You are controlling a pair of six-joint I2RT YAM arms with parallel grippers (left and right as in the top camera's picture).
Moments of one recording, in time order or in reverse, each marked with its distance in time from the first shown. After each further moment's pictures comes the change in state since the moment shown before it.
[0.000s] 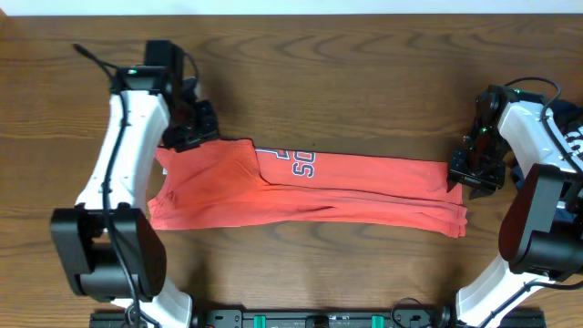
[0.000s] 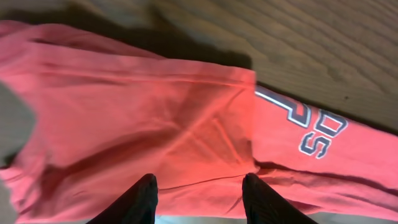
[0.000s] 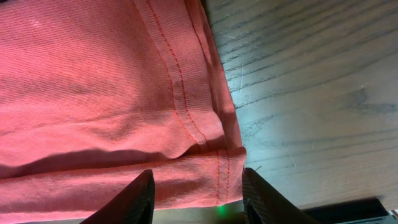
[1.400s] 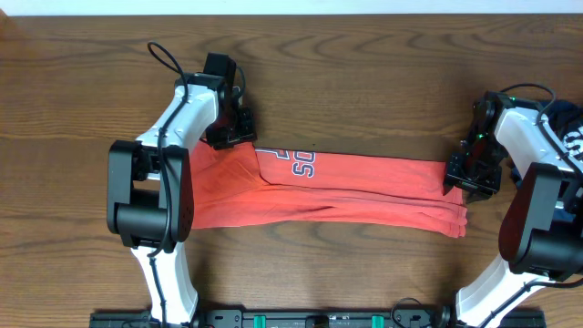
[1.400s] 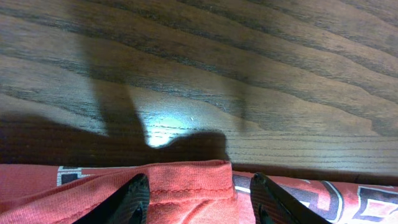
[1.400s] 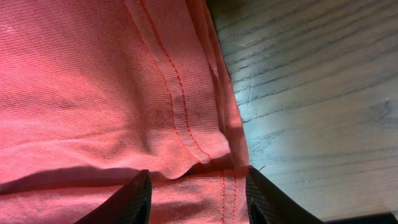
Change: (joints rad) left arm -0.129 0.296 -0.011 0.270 -0.004 -0.033; right arm 0.000 0.000 -0.063 0.074 -0.005 -0.003
